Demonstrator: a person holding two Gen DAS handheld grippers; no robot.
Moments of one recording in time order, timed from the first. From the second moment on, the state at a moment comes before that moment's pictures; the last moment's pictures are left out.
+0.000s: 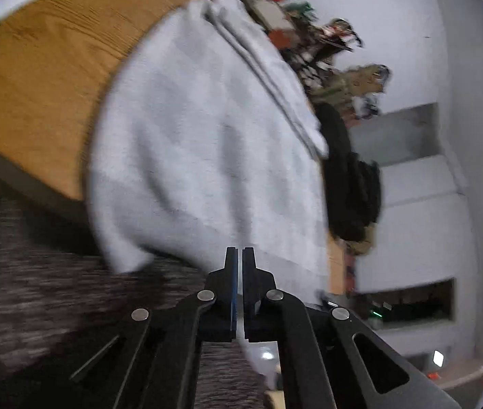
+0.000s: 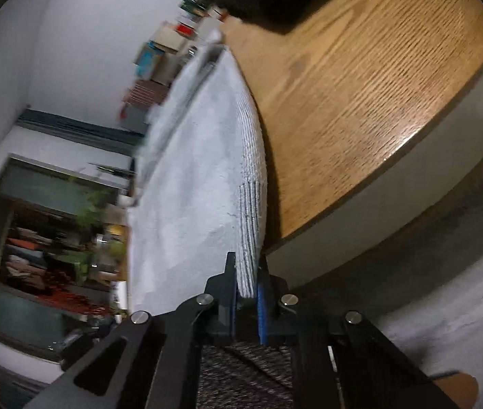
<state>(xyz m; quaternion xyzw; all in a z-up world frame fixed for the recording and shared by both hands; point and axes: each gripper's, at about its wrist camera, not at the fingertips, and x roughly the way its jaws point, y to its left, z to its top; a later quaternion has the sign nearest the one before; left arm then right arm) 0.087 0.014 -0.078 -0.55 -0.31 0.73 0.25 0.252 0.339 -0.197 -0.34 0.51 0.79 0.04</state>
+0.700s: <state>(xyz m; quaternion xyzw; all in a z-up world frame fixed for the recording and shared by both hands) 0.016 0.042 -0.105 -0.69 -0.13 0.70 0.12 0.243 0.323 -0.154 -0.33 0.45 0.83 0.02</state>
